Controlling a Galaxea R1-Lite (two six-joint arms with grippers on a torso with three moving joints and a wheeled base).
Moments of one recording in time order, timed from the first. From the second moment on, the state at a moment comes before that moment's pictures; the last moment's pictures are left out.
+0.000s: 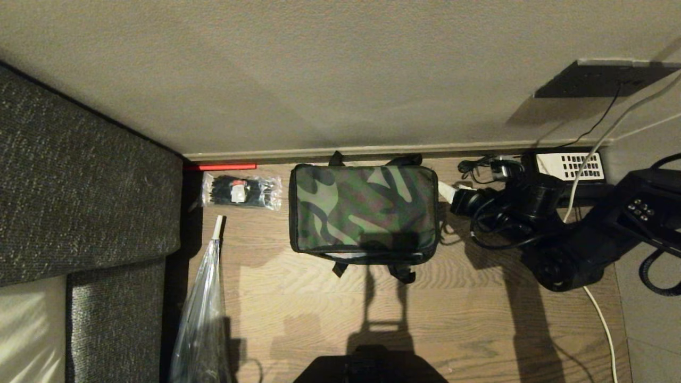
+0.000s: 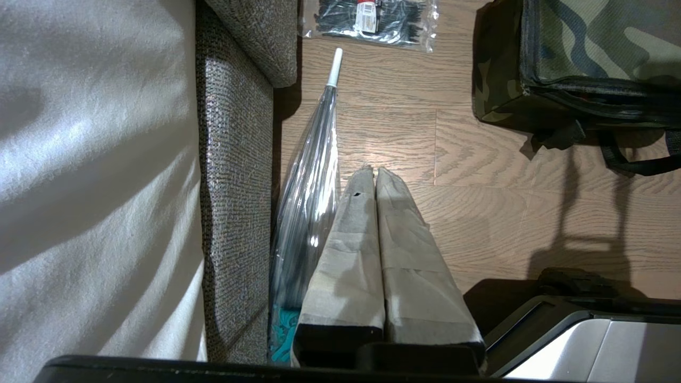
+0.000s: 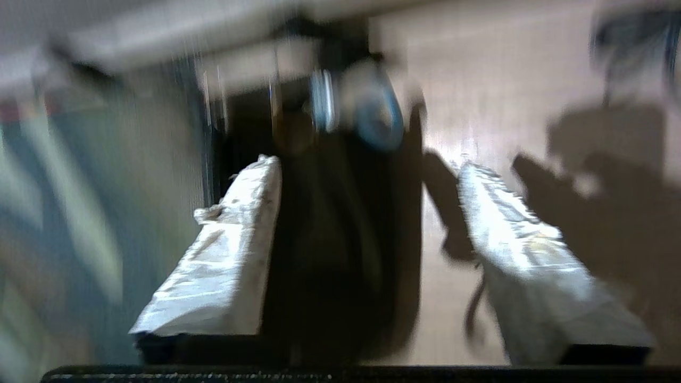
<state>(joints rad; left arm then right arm) 0.00 0.00 0.00 0.00 0.01 -0.01 0.20 2.19 -0.92 -1.27 0.14 0.26</state>
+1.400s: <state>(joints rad) 0.00 0.00 0.00 0.00 0.01 -0.01 0.37 2.04 -0.87 -0.92 0.19 0.64</state>
